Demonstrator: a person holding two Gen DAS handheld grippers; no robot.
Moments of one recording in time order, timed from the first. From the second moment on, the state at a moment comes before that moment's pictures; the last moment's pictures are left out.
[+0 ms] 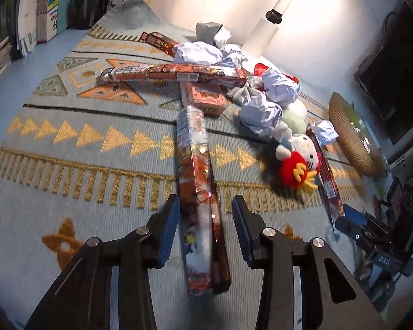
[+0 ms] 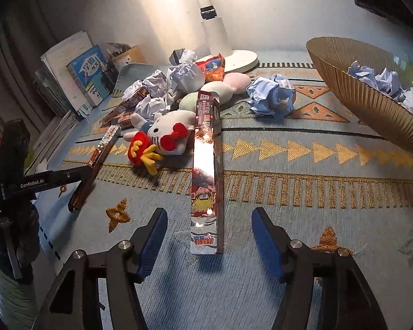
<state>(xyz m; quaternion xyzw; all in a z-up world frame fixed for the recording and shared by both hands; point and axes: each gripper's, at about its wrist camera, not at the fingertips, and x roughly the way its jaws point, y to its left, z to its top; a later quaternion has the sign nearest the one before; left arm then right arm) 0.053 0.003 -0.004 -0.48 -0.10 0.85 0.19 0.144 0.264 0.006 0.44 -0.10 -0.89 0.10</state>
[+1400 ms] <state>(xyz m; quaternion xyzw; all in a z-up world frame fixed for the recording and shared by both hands) 0.066 0.023 0.009 -0.41 -0.06 0.90 0.14 0.131 0.238 0.026 0.39 -0.06 -0.90 0.19</state>
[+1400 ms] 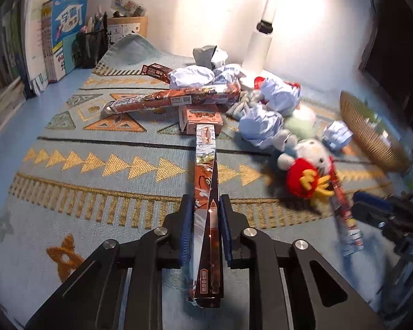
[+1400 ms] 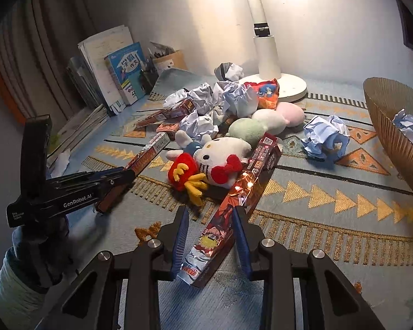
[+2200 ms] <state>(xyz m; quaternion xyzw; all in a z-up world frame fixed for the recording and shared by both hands) 0.109 0.045 0.042 -0.39 -0.12 0.89 0.21 0.114 0.204 0.010 0.45 0.01 -0.89 0.07</state>
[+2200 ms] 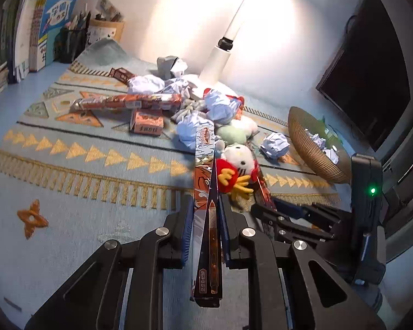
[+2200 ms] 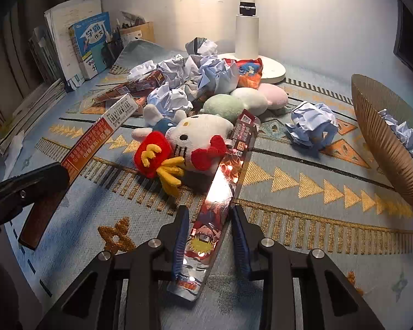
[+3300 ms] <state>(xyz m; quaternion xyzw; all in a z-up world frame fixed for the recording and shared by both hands) 0.000 0.259 0.104 -0.36 -0.10 0.87 0.32 0.118 0.460 0.123 0.34 -0.13 -0.93 -0.08</state>
